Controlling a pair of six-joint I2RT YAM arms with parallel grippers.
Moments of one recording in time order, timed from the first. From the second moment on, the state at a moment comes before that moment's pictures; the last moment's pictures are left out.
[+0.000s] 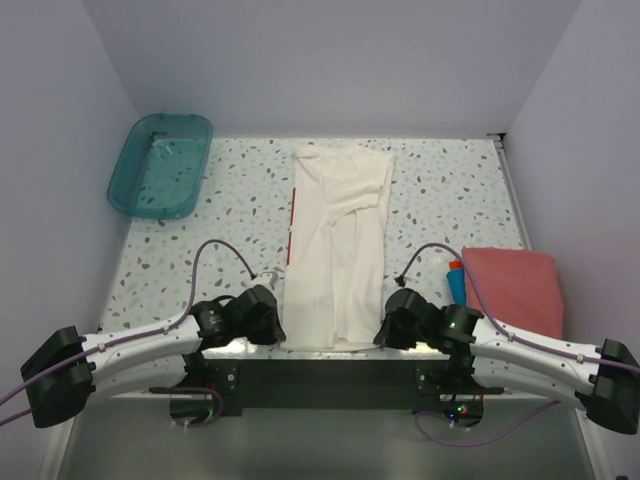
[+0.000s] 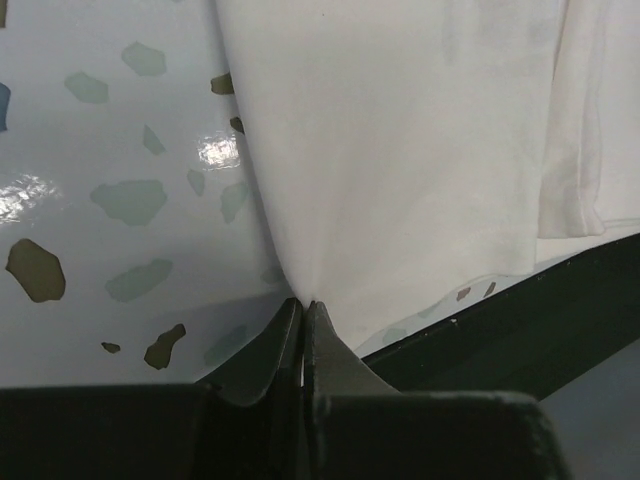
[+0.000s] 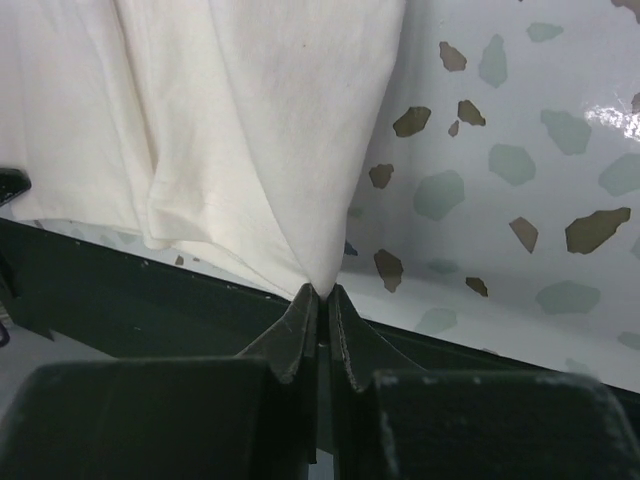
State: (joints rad) left arm -0.97 0.94 0.34 -0.37 -0.04 -0.94; right arm 1.05 0.80 0.40 -0.60 0.11 1.17
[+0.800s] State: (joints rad) left arm -0.77 1.20 0.78 -0.40 -0.21 -0.83; right arm 0.82 1.09 0.84 -0.72 0.32 0.86
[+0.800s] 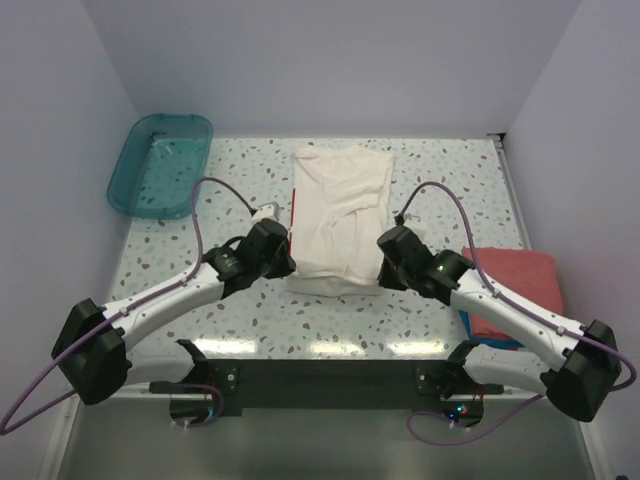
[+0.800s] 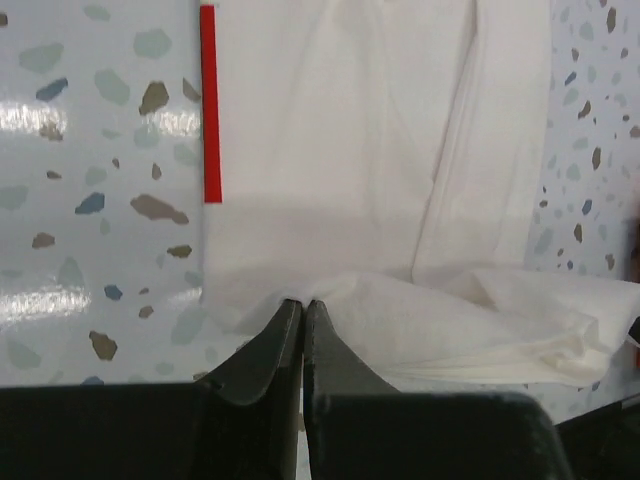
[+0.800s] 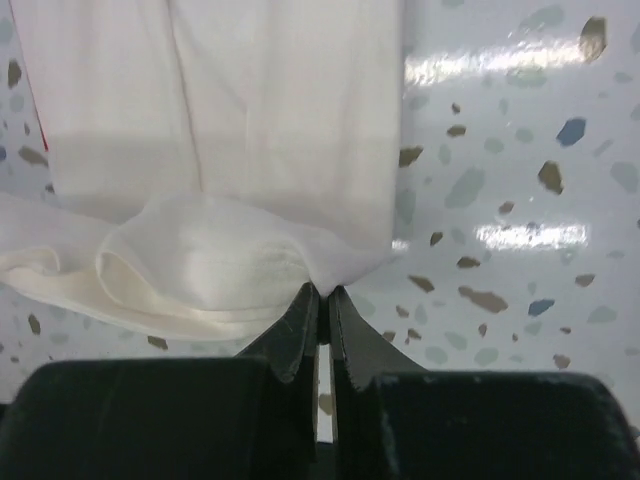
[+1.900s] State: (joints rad) left arm -0.34 1.89 1.27 -0.06 0.04 -0.62; right arm 0.26 1.92 1.46 -0.47 0.00 0.54
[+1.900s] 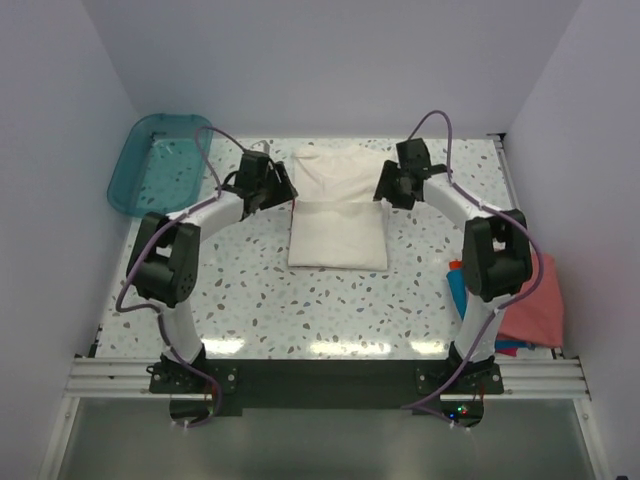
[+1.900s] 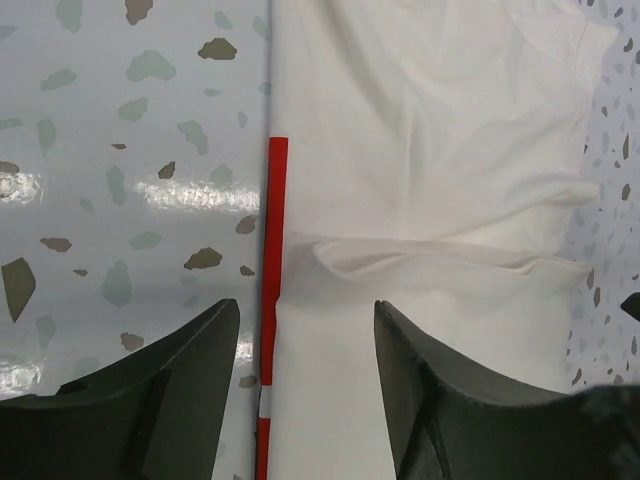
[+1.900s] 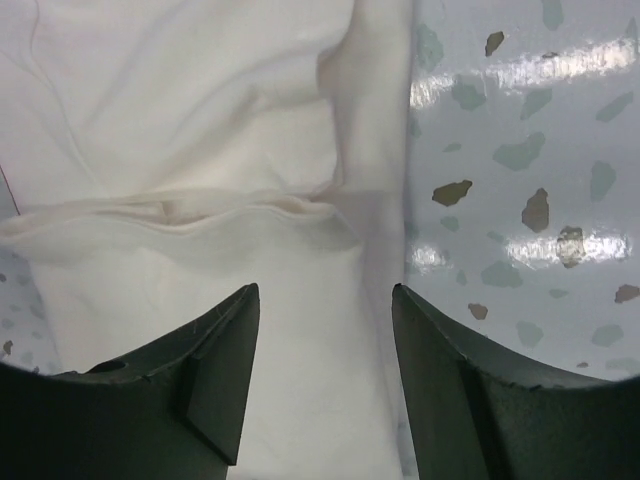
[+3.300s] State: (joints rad) left arm -0.88 1.37 0.54 -0.08 -0.14 -0.95; right arm 0.53 1.26 0.54 -0.29 -0.07 0.68
